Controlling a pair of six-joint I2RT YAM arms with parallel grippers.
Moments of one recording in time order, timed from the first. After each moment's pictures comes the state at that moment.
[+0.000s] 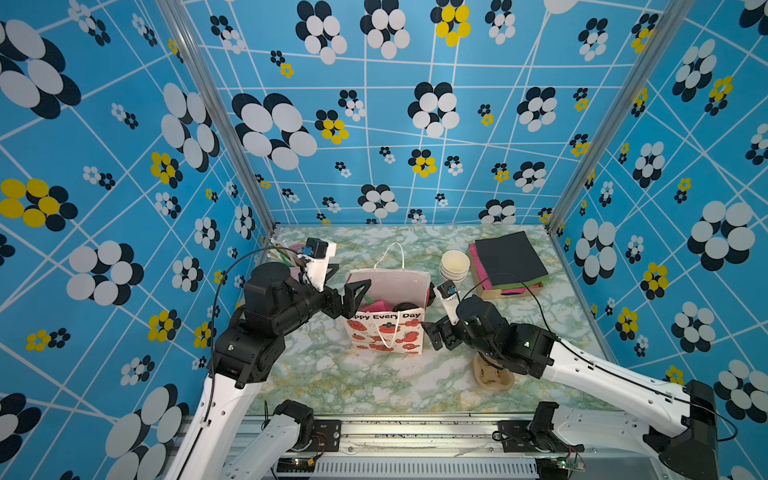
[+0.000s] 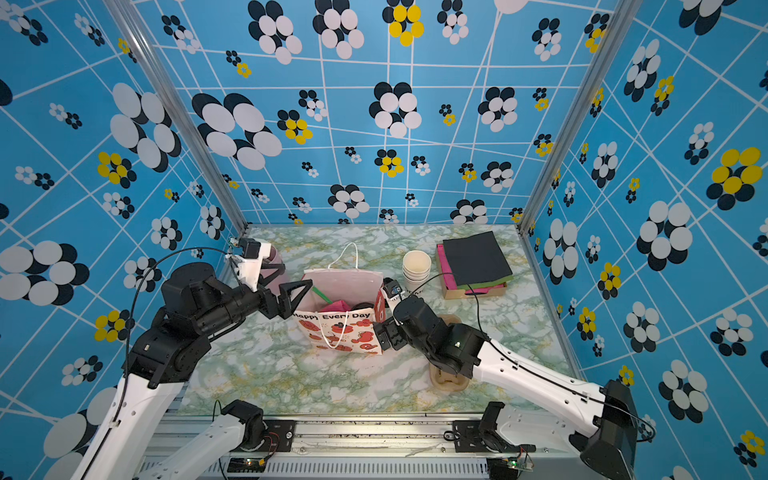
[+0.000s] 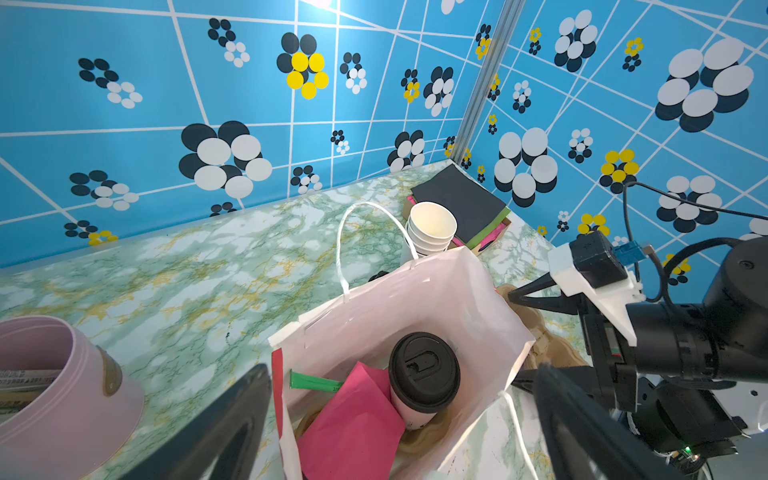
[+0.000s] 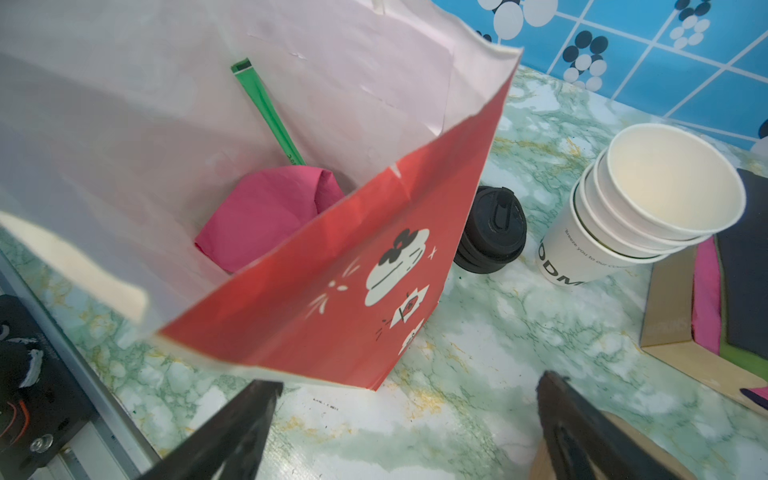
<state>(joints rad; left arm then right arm) -0.31 0.82 1.17 -0.63 0.38 -0.12 0.99 1.11 0.93 -0.47 0.33 0.23</state>
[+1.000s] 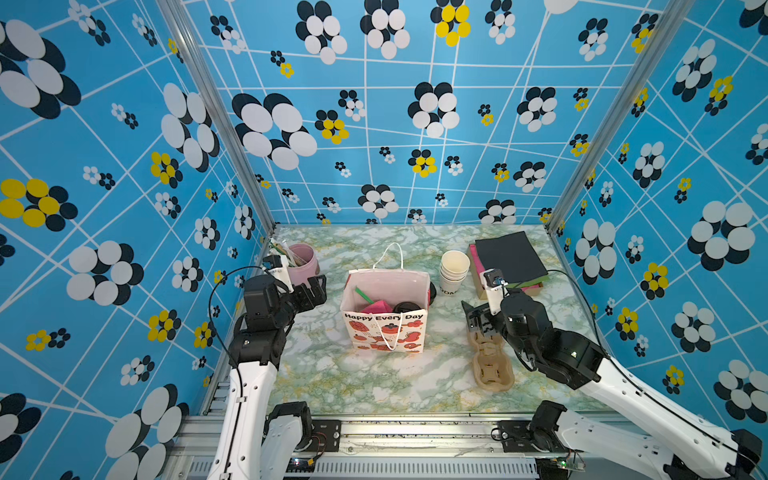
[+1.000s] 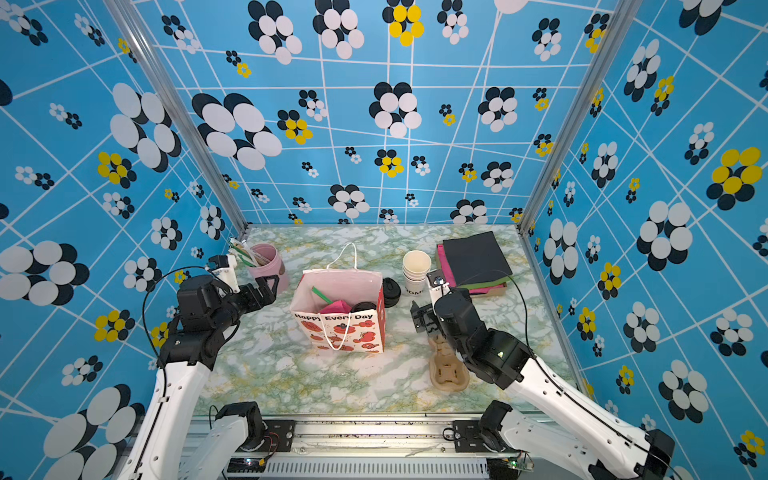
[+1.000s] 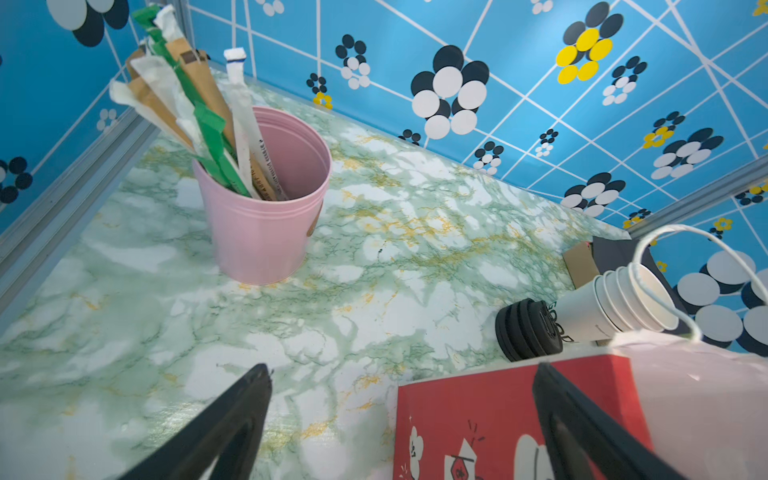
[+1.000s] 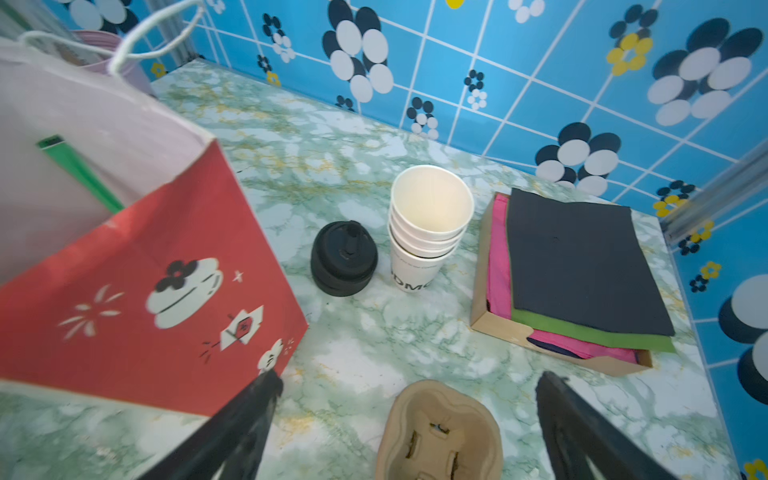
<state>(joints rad) 0.12 0.83 0.78 -0.41 0.29 -0.36 0.79 0.87 0.88 -0.54 0.52 0.12</state>
